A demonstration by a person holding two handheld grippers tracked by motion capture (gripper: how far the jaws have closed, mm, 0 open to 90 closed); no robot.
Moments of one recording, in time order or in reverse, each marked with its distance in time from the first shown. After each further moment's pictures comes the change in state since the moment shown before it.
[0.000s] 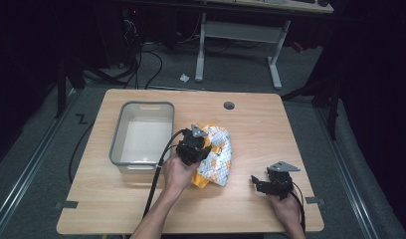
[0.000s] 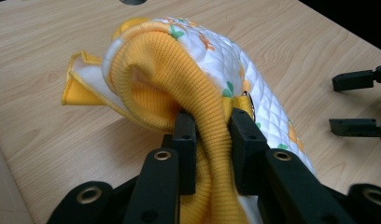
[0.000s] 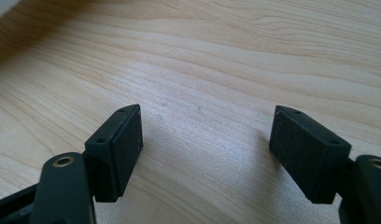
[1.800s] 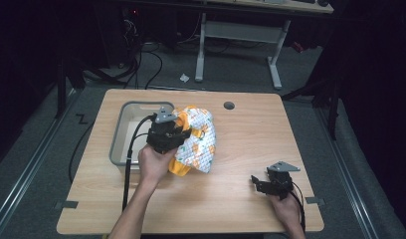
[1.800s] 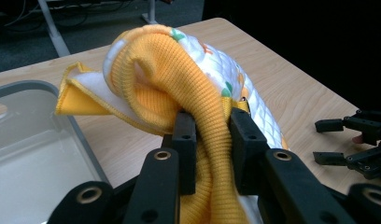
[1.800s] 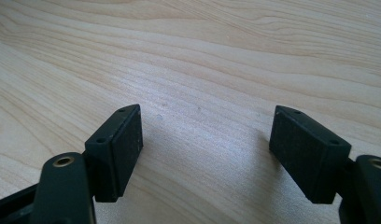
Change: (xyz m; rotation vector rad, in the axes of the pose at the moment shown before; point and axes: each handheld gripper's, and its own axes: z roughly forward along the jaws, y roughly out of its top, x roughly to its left) left arm 0.042 0.015 -0.084 -0.157 0.003 -0.059; right arm 0.000 0.000 0.000 0.000 0.000 -0.001
